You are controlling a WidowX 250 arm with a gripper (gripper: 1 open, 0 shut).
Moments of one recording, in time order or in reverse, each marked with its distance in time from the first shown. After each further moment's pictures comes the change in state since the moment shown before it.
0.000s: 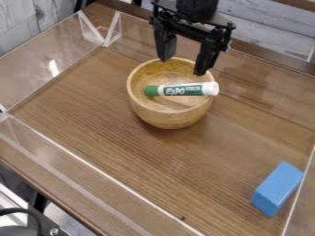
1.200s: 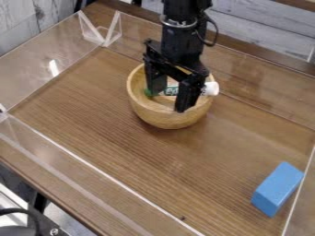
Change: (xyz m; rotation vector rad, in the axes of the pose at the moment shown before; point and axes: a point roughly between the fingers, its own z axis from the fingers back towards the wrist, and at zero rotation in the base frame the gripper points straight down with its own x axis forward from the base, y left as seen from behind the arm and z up) arm -0.008 0.014 -0.052 -0.013 0.001 -0.210
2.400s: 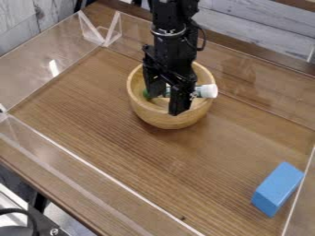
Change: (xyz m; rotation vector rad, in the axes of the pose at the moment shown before) arm 0.006 0.012 -0.014 -0.015 -0.075 -0.116
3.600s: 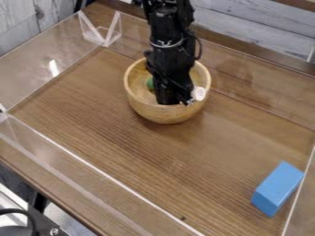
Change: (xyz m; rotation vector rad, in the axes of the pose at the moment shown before) arm -0.001 0.004 -0.016 -0.005 -0.015 -0.038
